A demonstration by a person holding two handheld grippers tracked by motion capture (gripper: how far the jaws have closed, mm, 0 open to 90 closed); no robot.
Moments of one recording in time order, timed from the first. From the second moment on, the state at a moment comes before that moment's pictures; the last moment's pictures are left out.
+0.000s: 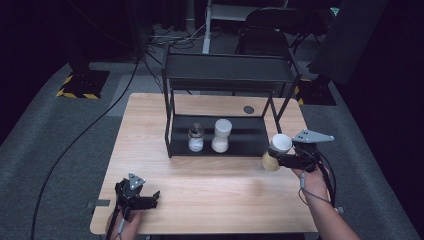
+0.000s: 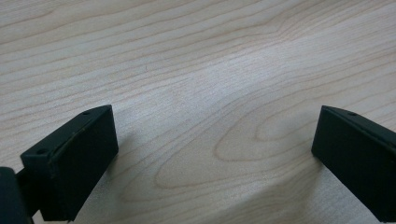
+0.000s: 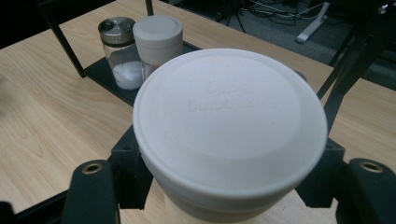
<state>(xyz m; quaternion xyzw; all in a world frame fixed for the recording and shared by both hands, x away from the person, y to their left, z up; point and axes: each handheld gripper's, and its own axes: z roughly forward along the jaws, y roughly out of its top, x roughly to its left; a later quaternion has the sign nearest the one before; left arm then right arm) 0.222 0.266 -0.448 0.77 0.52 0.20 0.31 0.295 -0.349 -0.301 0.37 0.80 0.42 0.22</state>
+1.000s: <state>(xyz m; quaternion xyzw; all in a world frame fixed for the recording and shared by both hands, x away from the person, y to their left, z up) 0.223 0.264 -0.448 0.77 0.52 0.20 0.31 0.339 -0.325 -0.278 0.37 0.80 0.42 0.22</state>
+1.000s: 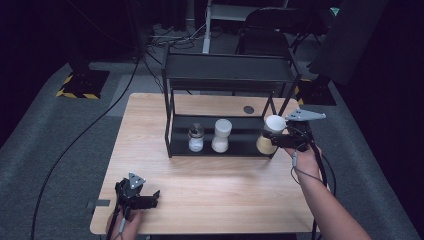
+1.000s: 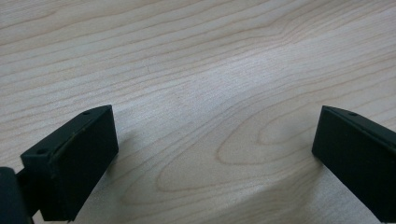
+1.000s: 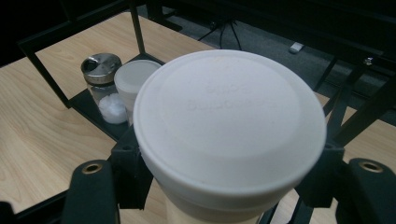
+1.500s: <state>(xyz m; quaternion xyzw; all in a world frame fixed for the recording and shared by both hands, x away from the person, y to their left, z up) 0.224 0.263 -0.448 0.77 0.52 0.20 0.31 0.372 -0.302 -0.289 0.37 0.80 0.41 0.23</state>
